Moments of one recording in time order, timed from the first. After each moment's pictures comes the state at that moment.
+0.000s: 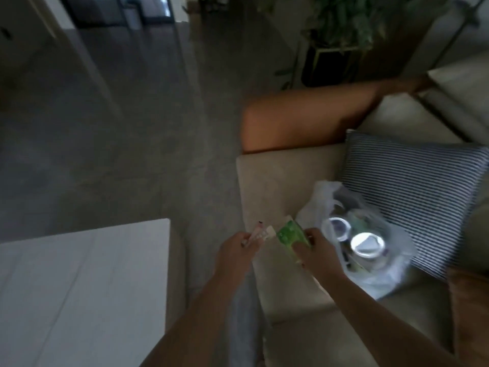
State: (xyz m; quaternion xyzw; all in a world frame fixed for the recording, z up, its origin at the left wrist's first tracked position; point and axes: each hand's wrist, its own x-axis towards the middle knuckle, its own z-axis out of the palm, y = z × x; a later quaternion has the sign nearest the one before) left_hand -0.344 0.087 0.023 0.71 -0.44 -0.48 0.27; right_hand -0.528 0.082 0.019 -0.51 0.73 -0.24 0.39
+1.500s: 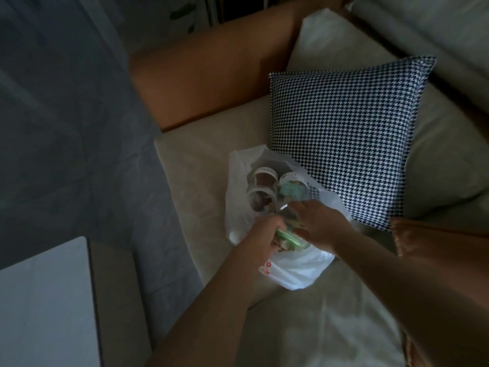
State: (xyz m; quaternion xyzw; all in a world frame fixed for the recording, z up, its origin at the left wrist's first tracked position) left_hand -0.608 0.009 -0.062 0.63 -0.23 -0.73 0.15; right_hand -0.741 0.032 -0.036 -0.74 0.64 0.05 0.20
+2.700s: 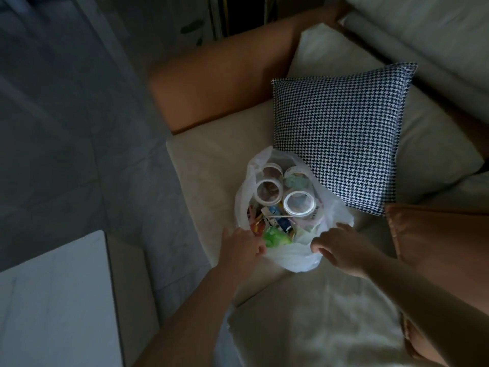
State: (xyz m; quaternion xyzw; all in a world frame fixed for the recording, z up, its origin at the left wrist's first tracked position) left_hand -0.507 0.075 -0.044 0.50 -0.84 -0.20 -0.09; right_hand -0.743 0.122 -0.024 -0.77 0.59 0.14 0.19
